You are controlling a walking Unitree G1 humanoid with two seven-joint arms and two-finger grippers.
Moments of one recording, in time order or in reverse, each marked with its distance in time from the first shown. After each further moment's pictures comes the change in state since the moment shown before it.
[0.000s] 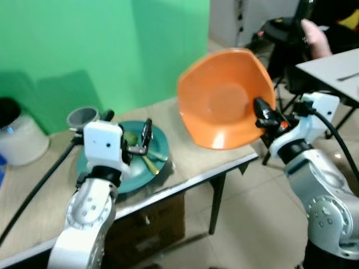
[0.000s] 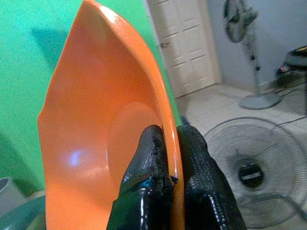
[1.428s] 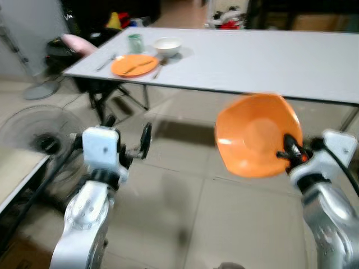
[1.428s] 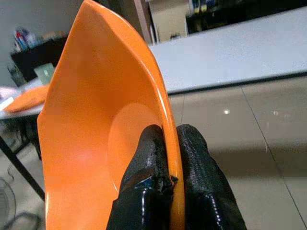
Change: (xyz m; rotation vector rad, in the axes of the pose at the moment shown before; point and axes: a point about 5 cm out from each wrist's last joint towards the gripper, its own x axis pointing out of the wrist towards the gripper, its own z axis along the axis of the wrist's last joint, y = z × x) left arm -0.004 0.002 -0.025 -0.061 0.047 -0.039; right arm -0.037 -0.044 -0.036 -0.093 0.095 -0.285
